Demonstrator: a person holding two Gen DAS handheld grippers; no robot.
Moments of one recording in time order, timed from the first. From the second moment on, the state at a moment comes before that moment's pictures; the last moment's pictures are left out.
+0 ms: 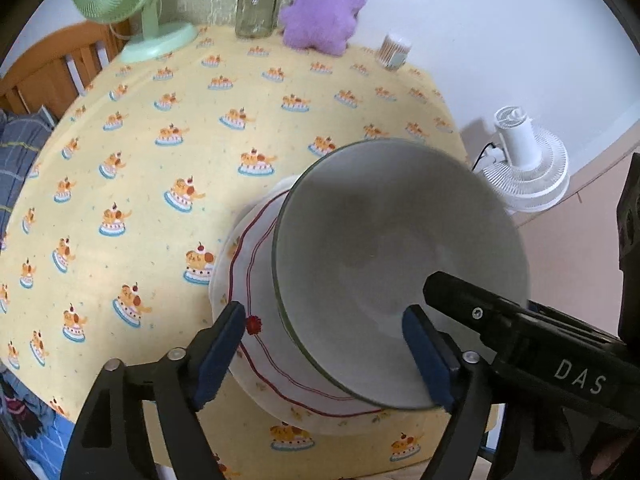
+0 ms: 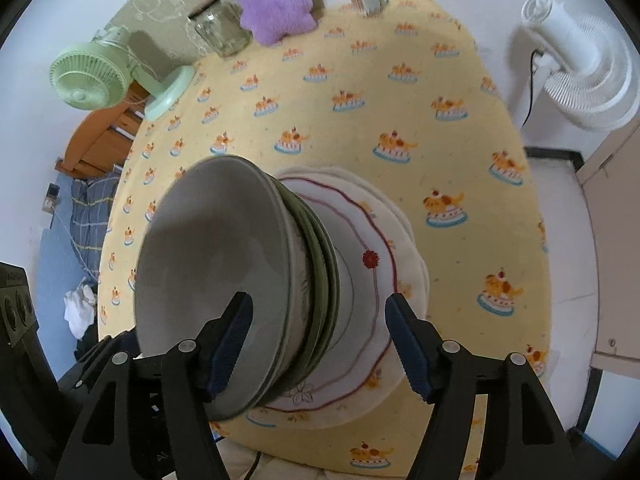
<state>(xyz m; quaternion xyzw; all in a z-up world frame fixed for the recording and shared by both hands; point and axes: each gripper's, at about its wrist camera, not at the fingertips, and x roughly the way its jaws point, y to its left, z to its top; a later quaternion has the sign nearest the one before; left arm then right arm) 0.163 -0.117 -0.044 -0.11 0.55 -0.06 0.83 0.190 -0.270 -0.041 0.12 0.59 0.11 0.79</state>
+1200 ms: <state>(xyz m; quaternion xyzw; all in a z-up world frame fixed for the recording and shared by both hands) 0.074 0.075 -0.018 0.00 0.35 -0.07 0.94 0.057 -0.109 -0.005 0.07 0.37 -0.06 0.92</state>
